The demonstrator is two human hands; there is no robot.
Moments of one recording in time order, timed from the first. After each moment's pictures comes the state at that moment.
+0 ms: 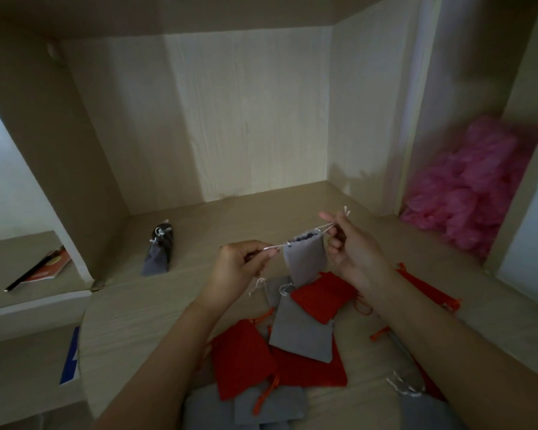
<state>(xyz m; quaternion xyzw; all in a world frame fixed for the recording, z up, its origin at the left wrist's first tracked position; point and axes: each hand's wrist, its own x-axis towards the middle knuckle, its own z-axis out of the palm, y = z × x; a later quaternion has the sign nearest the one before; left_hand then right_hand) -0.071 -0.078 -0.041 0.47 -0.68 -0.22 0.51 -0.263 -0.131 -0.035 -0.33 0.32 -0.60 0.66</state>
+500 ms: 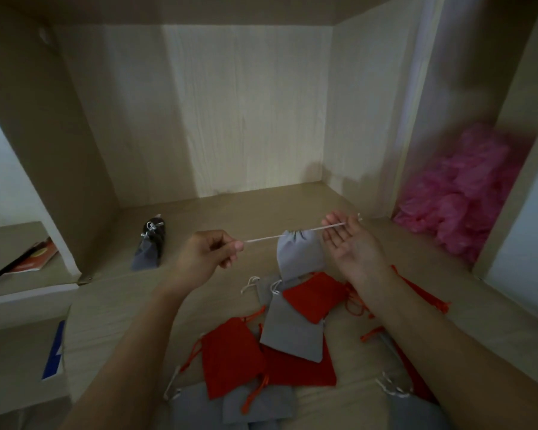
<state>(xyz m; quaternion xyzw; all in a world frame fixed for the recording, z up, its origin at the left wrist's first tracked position) -0.028 -0.087 -0.033 0.51 -0.64 -0.30 0.49 -0.270 -0.130 -0.025 -0.21 0.28 -0.64 0.69</state>
